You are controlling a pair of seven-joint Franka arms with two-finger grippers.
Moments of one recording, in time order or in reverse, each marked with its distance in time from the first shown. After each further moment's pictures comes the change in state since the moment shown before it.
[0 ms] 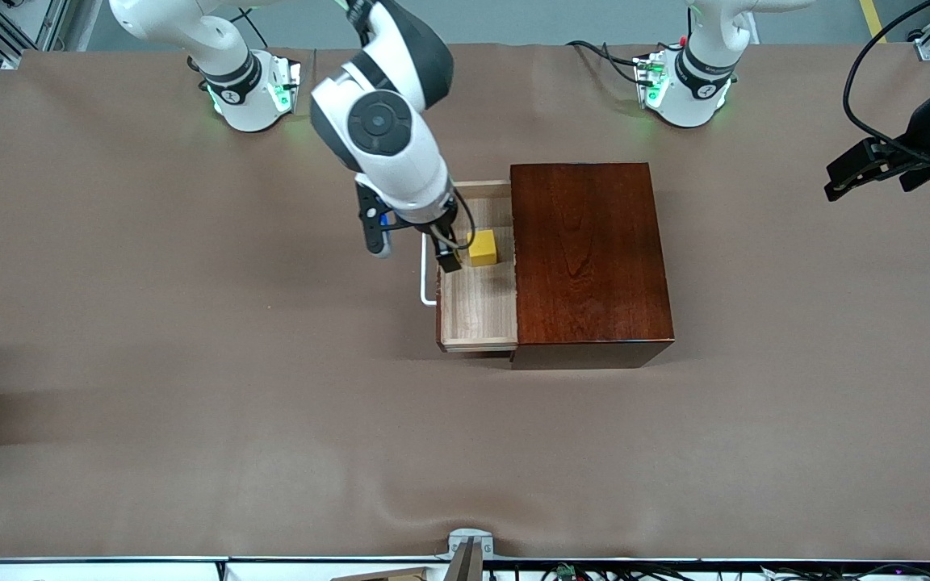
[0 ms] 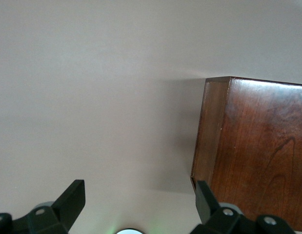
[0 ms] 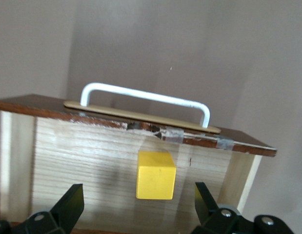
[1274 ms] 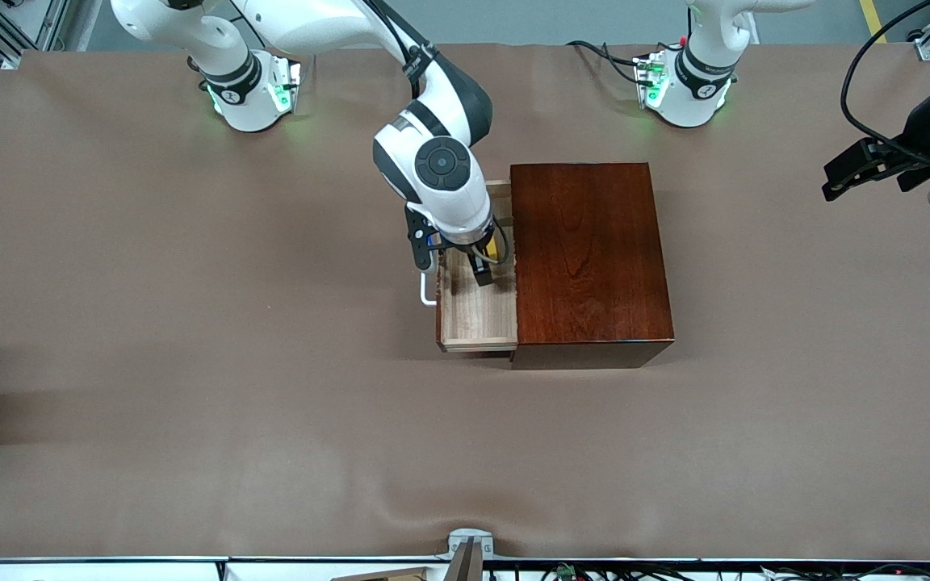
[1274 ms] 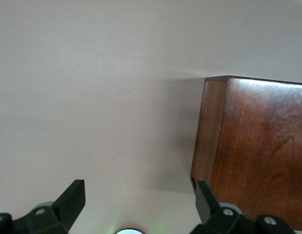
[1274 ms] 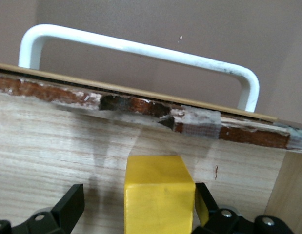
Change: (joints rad) left arm -0.006 0.000 0.000 0.000 0.000 0.000 0.000; right arm 0.063 0.154 -0.002 0.000 -0.009 0.162 0.043
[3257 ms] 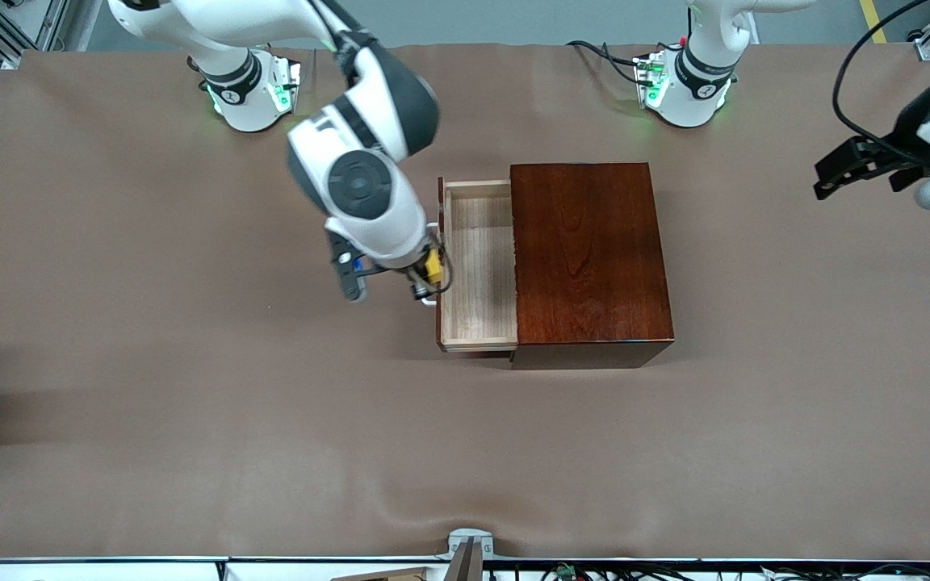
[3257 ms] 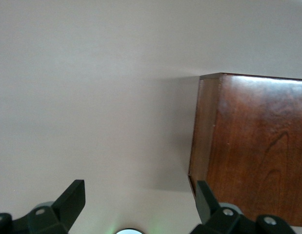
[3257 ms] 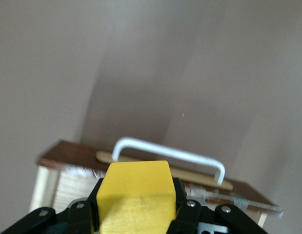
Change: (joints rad) left arm -0.009 0.000 -0.037 0.001 0.000 0.000 -0.011; right arm -0.194 -0.057 -0.025 0.217 -0.022 -0.394 -0.264
